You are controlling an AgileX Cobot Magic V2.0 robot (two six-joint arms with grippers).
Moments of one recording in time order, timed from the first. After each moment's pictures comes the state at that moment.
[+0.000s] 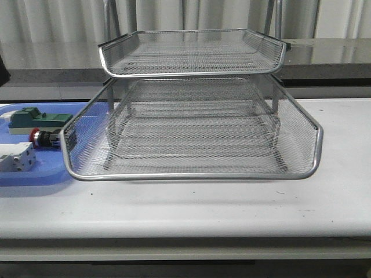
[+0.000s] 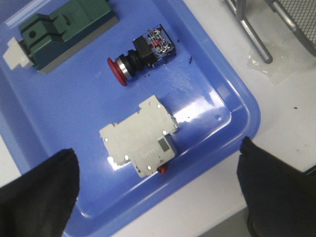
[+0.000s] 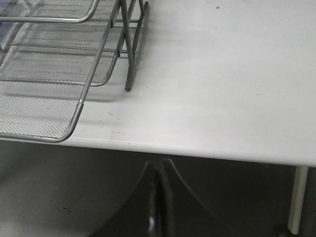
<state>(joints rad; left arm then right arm) -0.05 1.58 -1.28 -0.13 0.87 0.63 0.05 0.33 -0.67 0.06 0.97 0.00</state>
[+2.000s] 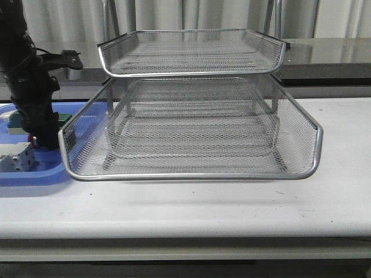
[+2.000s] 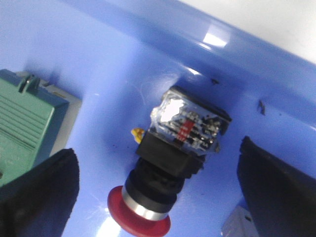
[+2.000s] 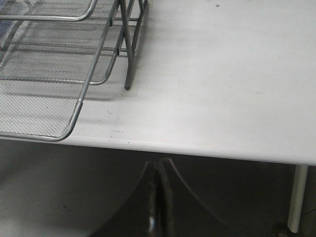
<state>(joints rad) -0.09 2.21 -1.77 -0.06 0.90 1.03 0.05 0.33 -0.67 0.06 0.97 0.00</state>
